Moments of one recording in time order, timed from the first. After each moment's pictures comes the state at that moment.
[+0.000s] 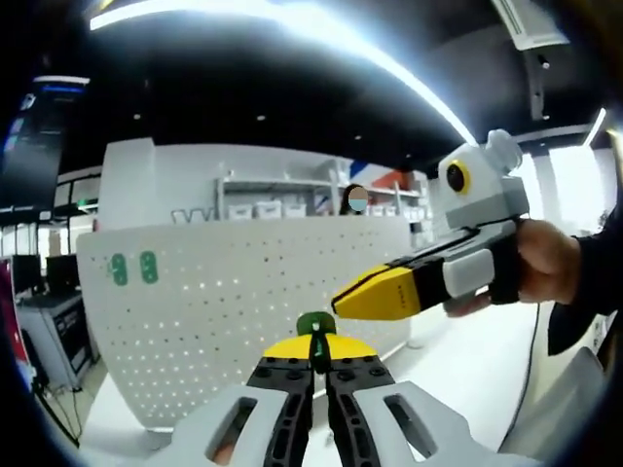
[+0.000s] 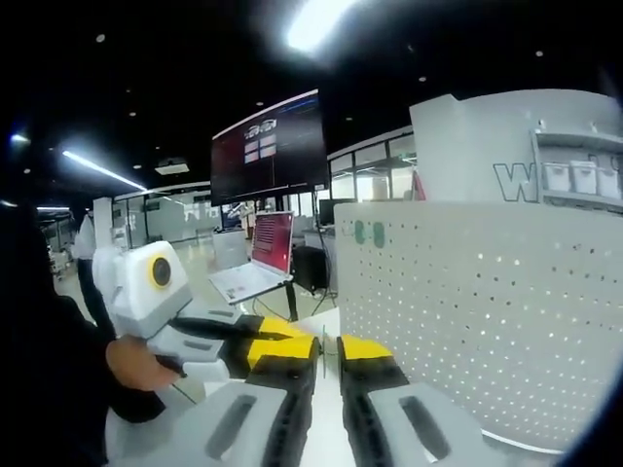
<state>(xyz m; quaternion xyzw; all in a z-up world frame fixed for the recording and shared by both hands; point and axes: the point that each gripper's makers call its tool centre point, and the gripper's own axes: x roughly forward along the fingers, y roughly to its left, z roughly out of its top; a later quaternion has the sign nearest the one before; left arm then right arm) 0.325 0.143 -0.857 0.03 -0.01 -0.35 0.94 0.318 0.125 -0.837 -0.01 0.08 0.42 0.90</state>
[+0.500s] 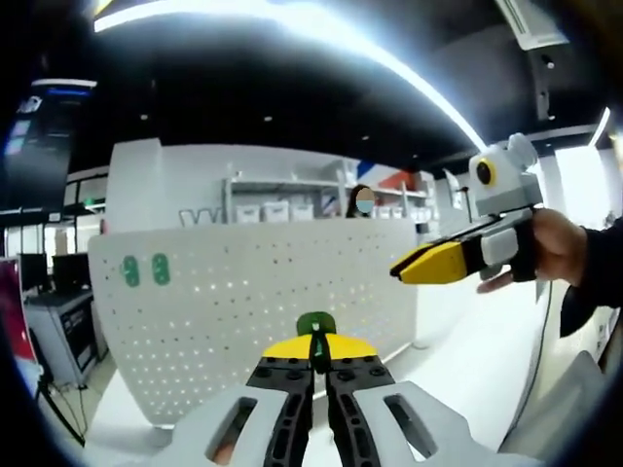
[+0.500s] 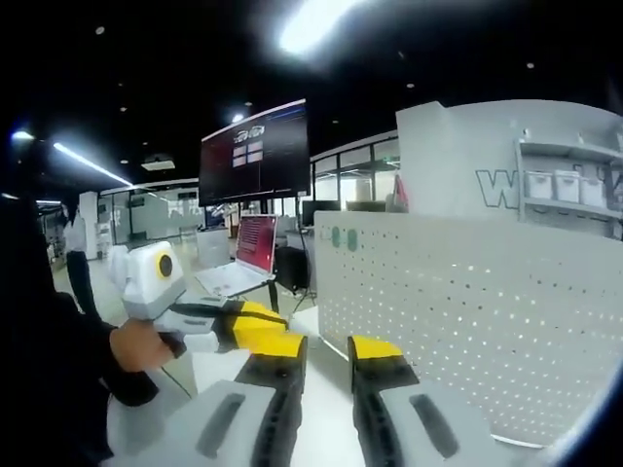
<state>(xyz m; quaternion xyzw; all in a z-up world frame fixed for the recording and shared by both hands) 0.320 0.153 -0.848 0.03 -0.02 -0.33 0.94 0.300 0.070 -0.819 -0.02 0.07 0.38 0.92</state>
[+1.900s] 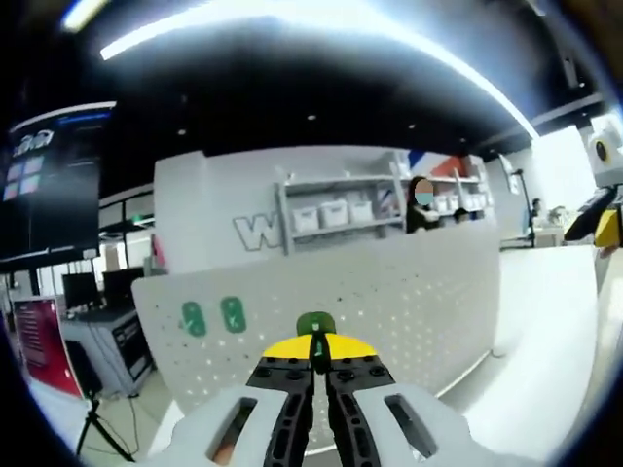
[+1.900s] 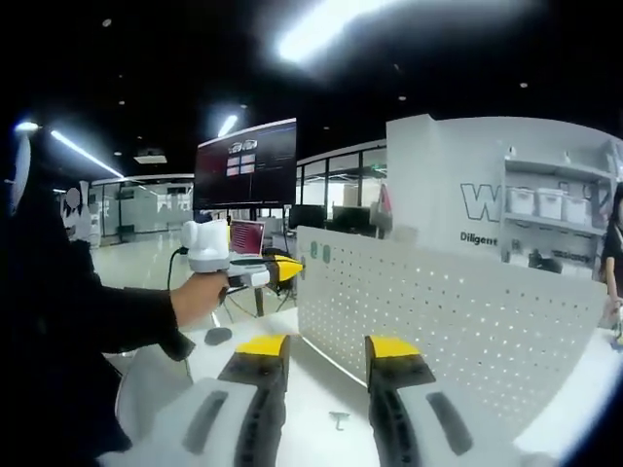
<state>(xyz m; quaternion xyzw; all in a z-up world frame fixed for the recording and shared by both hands) 0.423 0.195 -0.800 0.06 -0.03 -0.20 0.98 0.264 0.007 -0.783 -0.04 0.06 0.35 0.93</state>
